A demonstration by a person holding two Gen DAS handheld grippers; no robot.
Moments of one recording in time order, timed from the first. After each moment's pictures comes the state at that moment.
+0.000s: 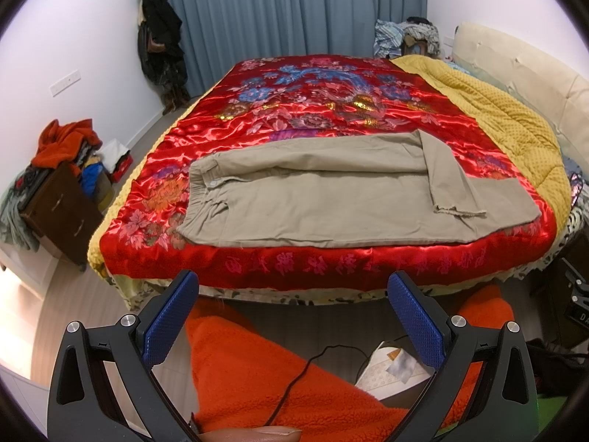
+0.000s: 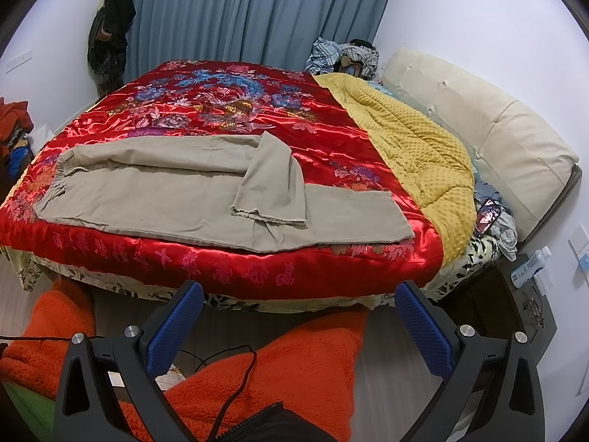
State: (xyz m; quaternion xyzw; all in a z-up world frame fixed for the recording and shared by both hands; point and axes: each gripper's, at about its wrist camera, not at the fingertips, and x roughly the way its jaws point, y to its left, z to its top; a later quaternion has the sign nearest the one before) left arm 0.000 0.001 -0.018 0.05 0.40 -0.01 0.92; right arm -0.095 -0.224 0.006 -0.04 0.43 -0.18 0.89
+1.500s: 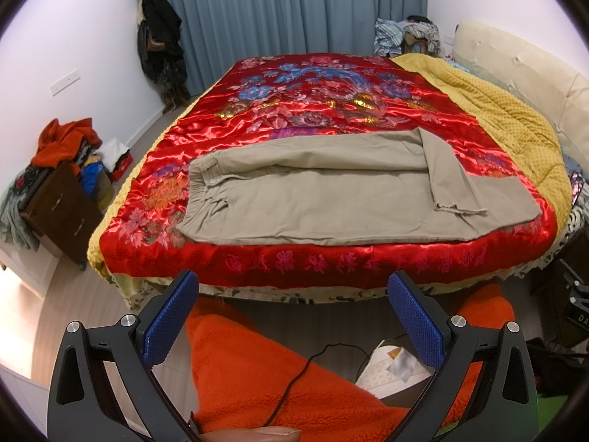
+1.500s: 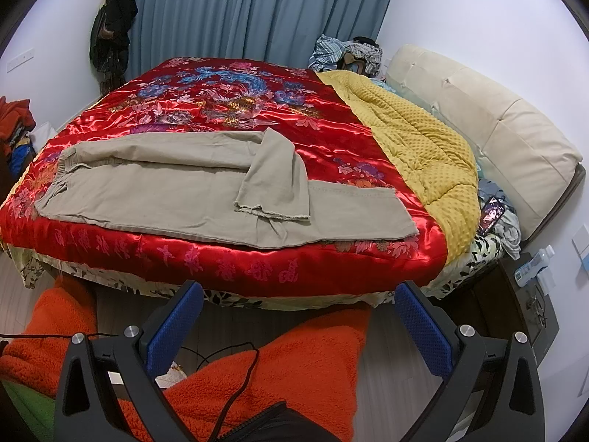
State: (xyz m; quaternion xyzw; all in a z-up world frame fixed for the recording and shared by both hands) left arm 0.000 0.001 -0.018 0.05 0.40 -0.01 0.91; right arm -0.092 -0.221 0.002 -0.04 0.43 -0.17 0.88
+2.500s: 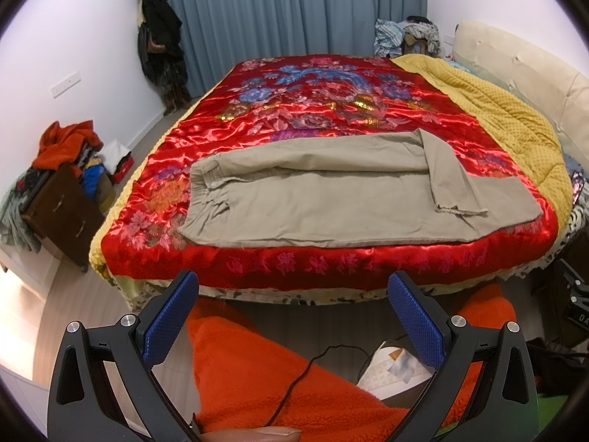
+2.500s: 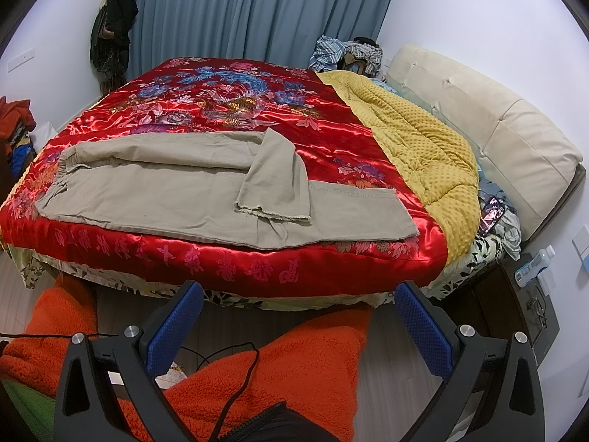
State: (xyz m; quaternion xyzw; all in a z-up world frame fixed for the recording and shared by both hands) left arm 0.000 0.003 -0.017 0.05 0.40 -0.01 0.92; right arm -0.091 -0.222 0.002 -0.04 0.43 -0.17 0.88
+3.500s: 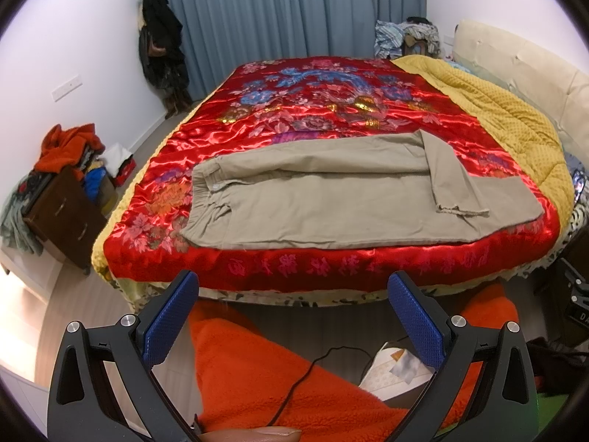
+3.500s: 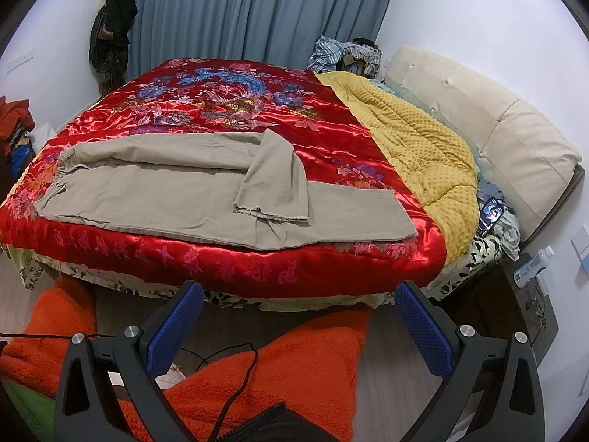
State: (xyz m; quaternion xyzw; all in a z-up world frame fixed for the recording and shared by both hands) left arm 0.001 0.003 -0.015 0.05 0.40 -0.01 0.92; right arm -0.092 -0.221 0.003 -0.04 0.43 -0.17 0.88
